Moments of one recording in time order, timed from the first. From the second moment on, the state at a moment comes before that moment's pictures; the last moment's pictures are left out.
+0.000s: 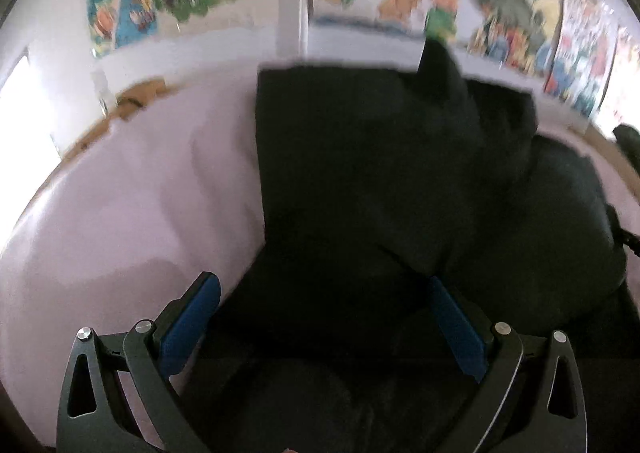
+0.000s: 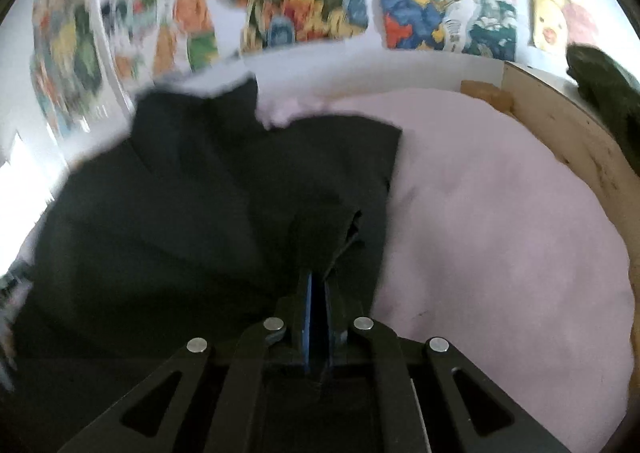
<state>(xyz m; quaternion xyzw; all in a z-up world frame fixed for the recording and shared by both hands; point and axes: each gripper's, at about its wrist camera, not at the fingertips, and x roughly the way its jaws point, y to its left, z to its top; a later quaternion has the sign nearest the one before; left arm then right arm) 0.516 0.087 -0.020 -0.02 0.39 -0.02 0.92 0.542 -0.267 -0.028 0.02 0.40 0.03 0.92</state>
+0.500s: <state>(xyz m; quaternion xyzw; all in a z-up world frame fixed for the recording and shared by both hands) 0.524 0.098 -0.060 -0.03 0.40 -0.03 0.92 0.554 -0.218 -0.089 -0.17 0.41 -0.03 0.90</state>
